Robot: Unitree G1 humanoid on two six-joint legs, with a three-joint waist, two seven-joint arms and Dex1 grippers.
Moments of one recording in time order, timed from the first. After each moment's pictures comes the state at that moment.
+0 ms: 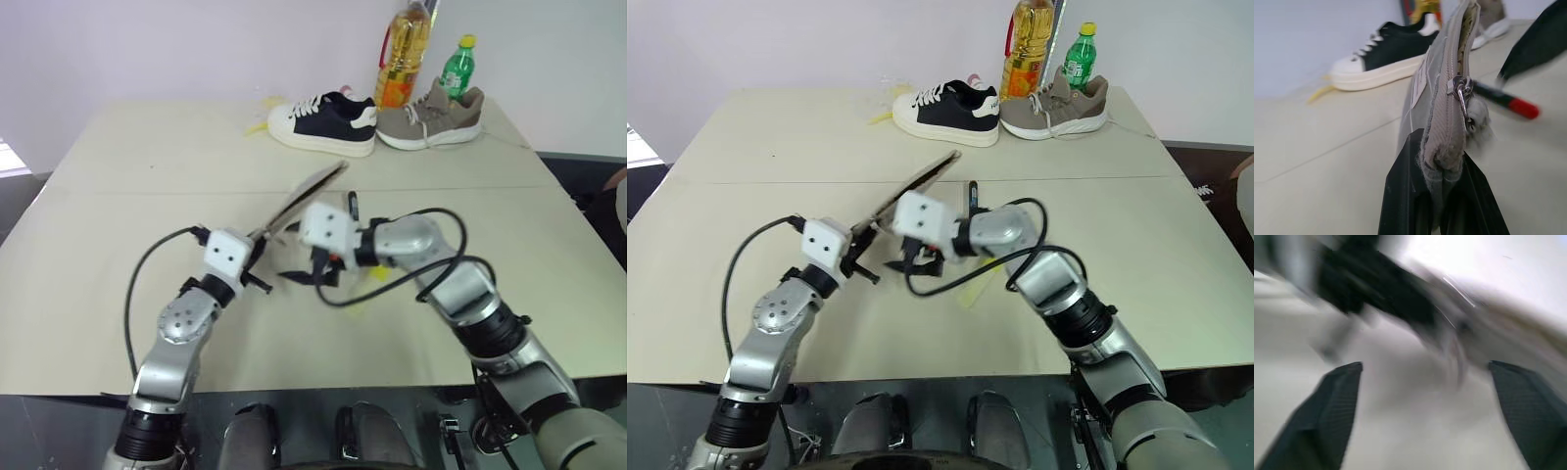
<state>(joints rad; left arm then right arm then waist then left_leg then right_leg) -0.07 0.34 0.01 -0.32 -0.07 0.17 -0.34 -0.71 -0.46 0.34 -0.17 0.08 0.68 0.85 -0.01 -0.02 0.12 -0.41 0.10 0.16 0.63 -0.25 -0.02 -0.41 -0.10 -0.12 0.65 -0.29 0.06</state>
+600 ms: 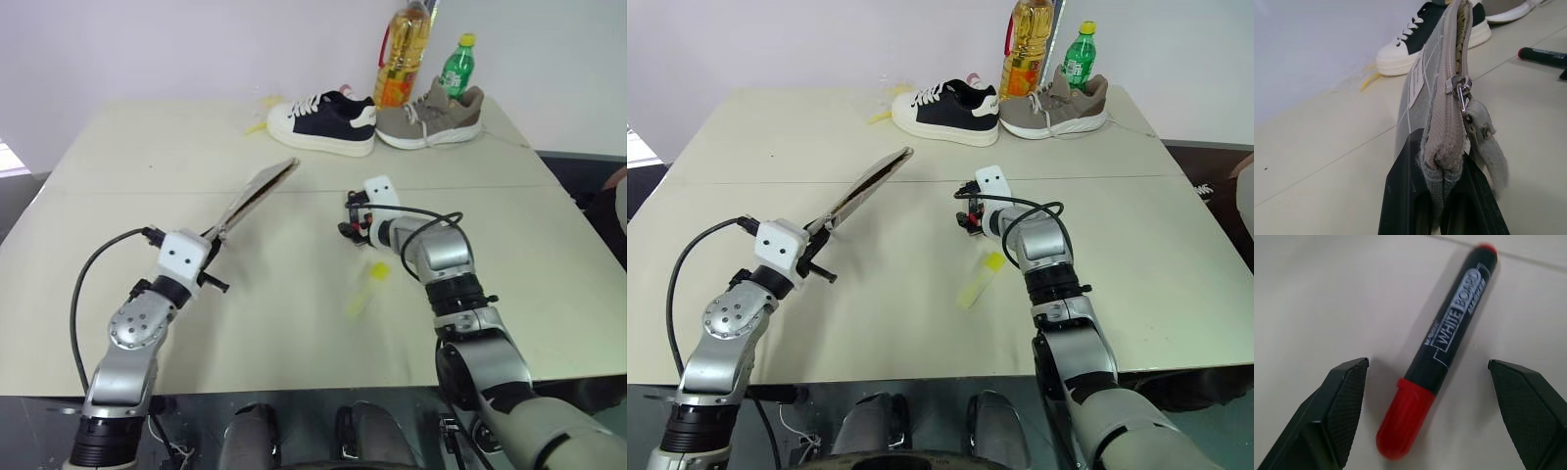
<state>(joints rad) -0.03 0.41 0.09 -0.27 -0.06 0.08 -0.37 -0.82 -0.17 0.01 0.43 0.07 0.86 0.29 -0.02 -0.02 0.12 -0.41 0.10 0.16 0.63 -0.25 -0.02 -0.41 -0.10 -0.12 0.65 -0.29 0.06</state>
